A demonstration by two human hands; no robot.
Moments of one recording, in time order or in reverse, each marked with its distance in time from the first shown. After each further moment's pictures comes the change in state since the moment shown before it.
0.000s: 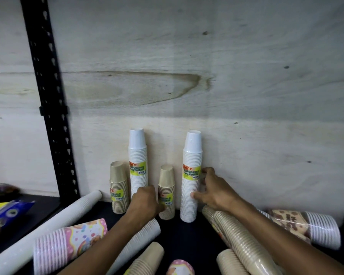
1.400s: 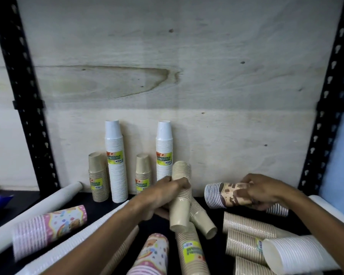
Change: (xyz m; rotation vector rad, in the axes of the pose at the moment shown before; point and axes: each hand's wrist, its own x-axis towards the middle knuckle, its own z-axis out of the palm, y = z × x) left_hand -0.074 0.111 -0.012 -0.735 -0.464 -0.103; right_hand -0.083 0.118 -0.107 -0.002 -0.114 0.432
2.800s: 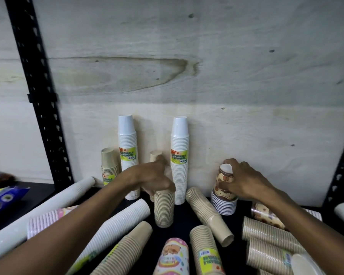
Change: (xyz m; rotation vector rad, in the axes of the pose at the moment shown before) left_hand 0.012 0.019 -0.072 0.758 0.005 -0.009; right_hand 0.035 -0.061 0.051 -0.262 0.204 -0.253
